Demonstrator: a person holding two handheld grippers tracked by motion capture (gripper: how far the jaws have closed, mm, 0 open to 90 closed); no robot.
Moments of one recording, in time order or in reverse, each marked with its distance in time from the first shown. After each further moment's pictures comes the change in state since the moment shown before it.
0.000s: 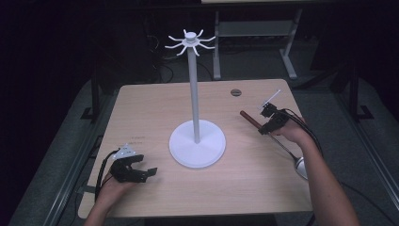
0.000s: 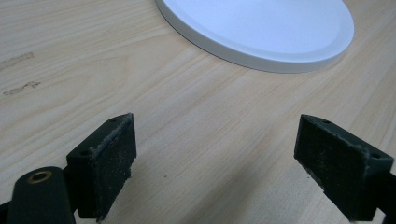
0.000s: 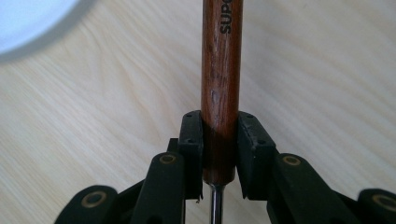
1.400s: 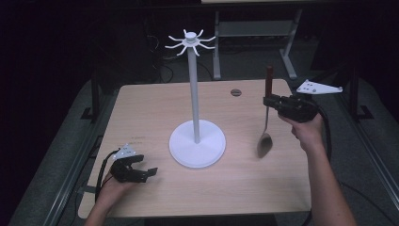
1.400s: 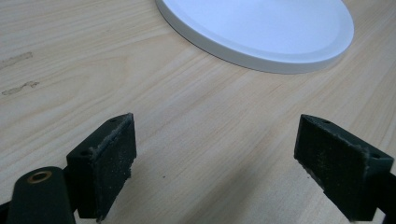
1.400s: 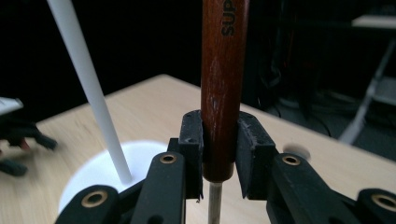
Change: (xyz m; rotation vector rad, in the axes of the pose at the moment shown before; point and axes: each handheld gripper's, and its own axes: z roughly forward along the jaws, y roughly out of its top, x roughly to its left) left arm 0.000 0.000 0.000 -0.001 0.003 0.005; right arm 0.029 -0.034 -0.113 -0.900 0.067 0.045
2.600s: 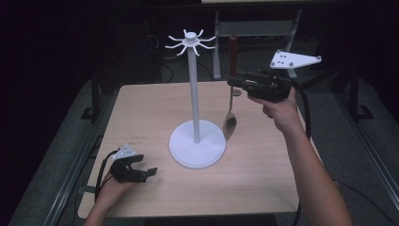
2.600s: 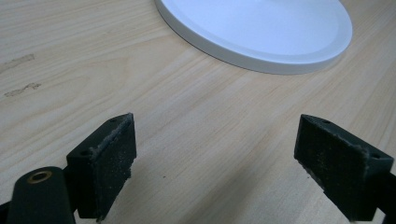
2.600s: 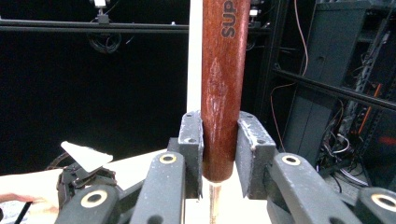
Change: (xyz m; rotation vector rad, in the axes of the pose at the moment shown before) left arm -0.001 0.000 -0.001 -0.006 -0.001 -0.007; right arm 0.080 0.098 0.037 -0.136 0.272 -0.165
